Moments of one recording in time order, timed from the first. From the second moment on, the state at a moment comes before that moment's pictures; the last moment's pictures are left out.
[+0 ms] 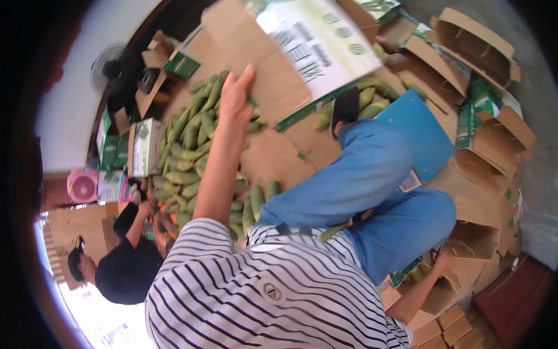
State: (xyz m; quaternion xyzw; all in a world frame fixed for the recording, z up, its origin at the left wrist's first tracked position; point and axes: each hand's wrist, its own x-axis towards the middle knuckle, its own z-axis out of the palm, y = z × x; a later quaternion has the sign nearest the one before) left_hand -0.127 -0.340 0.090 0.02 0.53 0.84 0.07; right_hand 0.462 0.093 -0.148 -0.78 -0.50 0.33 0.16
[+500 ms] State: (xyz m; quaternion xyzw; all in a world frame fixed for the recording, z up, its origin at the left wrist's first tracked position) left_hand -0.163 -0.539 0.058 -0.22 0.54 0.80 -0.11; right_hand 0.427 0.069 -0.105 -0.79 -0.50 0.33 0.13
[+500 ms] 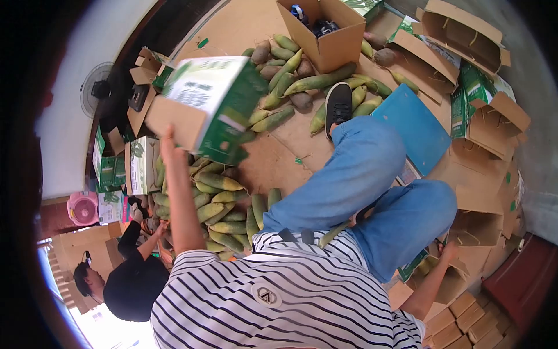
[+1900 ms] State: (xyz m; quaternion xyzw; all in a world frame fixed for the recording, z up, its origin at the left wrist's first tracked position) left_hand 0.003 -0.161 0.112 0.65 0.74 0.10 0.13; right_hand 0.445 0.093 -0.065 -0.71 -0.43 0.45 0.32
